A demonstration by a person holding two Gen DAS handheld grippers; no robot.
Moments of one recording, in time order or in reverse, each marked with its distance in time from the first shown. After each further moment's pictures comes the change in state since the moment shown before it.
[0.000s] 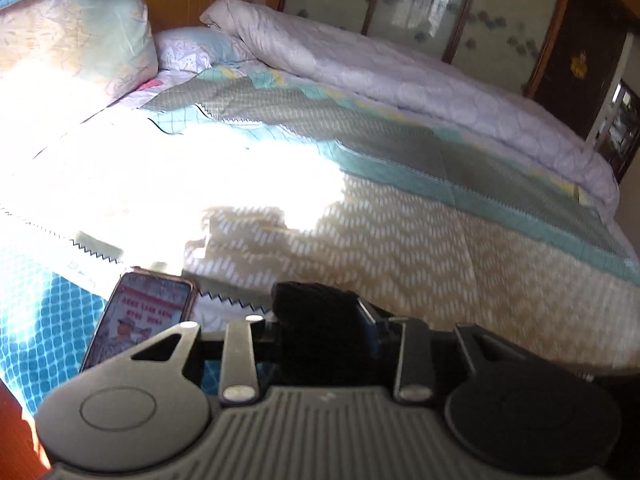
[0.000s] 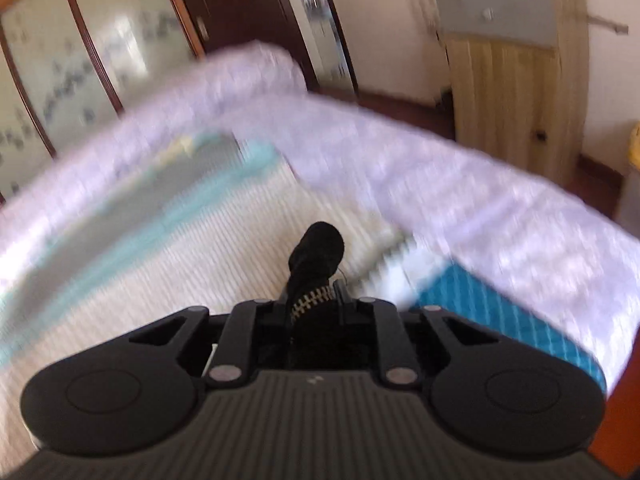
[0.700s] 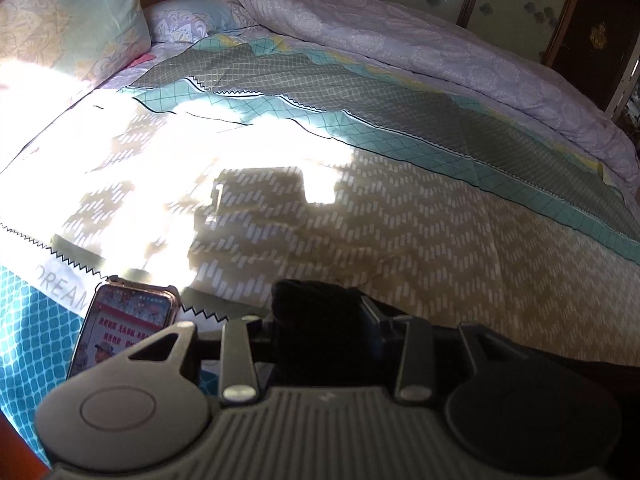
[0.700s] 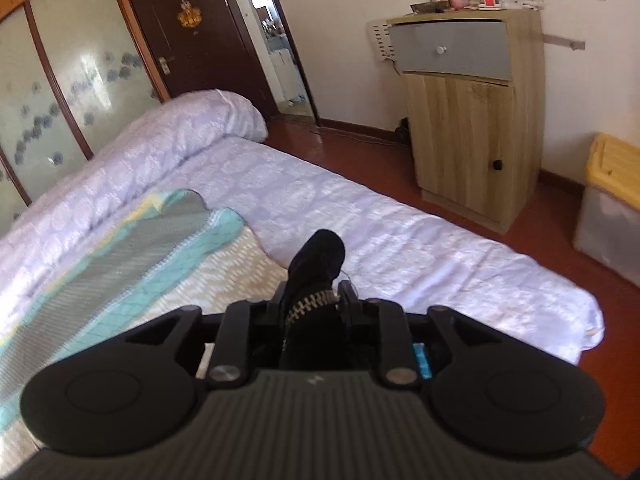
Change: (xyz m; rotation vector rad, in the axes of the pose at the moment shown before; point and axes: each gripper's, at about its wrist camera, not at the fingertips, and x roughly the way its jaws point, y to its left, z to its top) left arm 0.064 -0.016 0.021 0.045 0.148 0.069; right arm -0.035 -0.018 0.049 0.063 -0.012 -0.150
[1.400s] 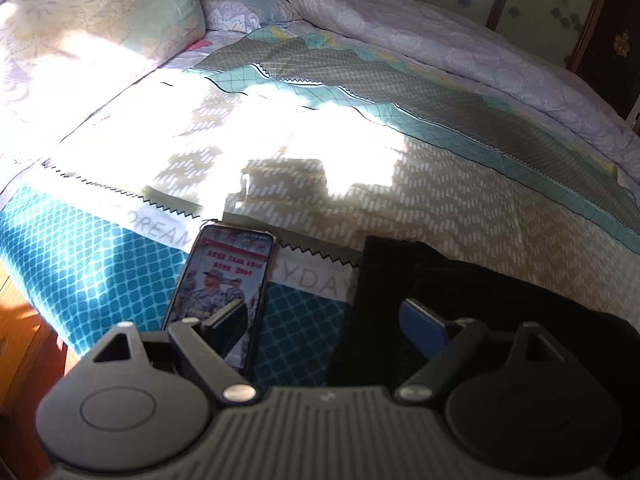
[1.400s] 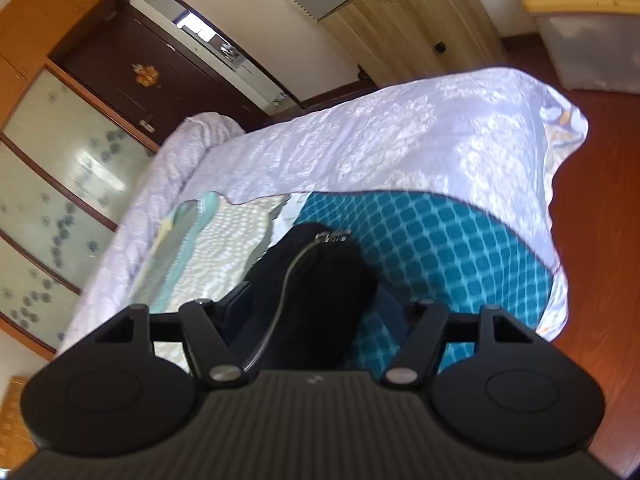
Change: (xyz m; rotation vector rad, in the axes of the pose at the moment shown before) left arm -0.086 0.060 -0.042 -0.085 0.010 0.048; right arm -0.039 -0.123 -0.145 0.468 0.021 0.224
